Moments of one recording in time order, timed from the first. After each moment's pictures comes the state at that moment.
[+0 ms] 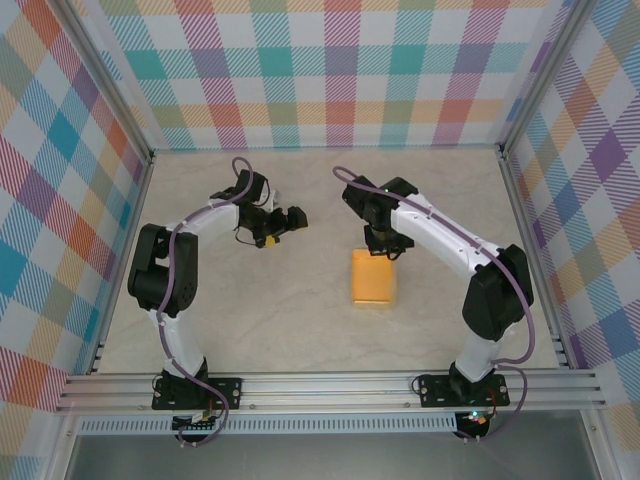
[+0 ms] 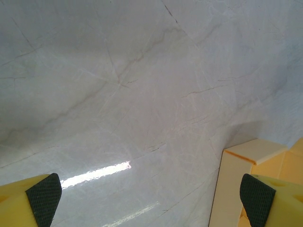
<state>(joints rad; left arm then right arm) -0.27 1.90 1.32 -0.53 0.51 -0.52 0.67 1.75 1.58 -1.34 0.35 0.58</state>
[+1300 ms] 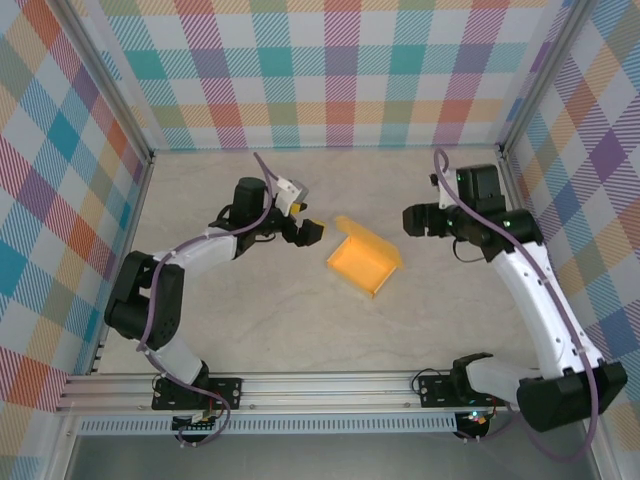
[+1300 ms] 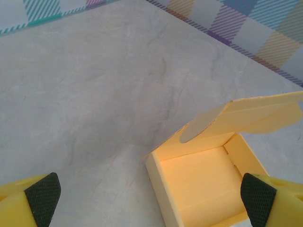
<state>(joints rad) -0.39 1.68 1.05 0.12 0.66 0.11 0.26 1.14 1.26 -0.95 -0.18 0.13</state>
